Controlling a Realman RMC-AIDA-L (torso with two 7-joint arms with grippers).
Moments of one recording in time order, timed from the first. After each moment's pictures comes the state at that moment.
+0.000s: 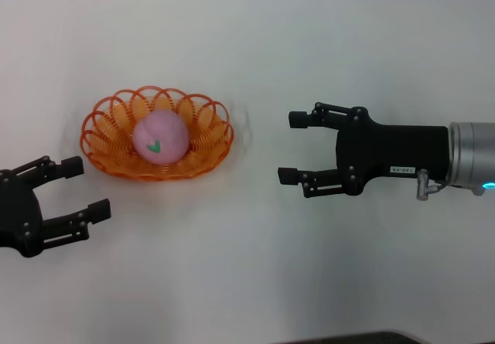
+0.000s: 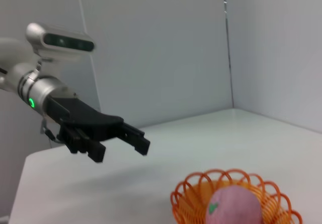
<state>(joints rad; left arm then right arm) -0.27 -2.16 0.45 0.87 2.14 1.86 -1.28 0.41 2.09 -0.86 -0.48 -1.82 -1.58 1.00</state>
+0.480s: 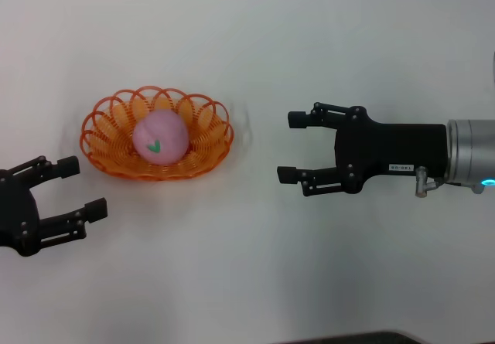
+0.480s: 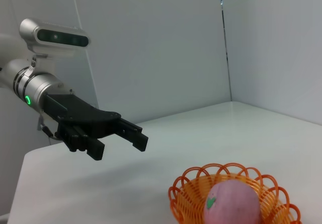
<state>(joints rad) -0.26 -2.16 0.45 0.87 2.14 1.85 -1.28 0.42 2.08 -0.87 -0.48 -1.82 -1.57 1.03</state>
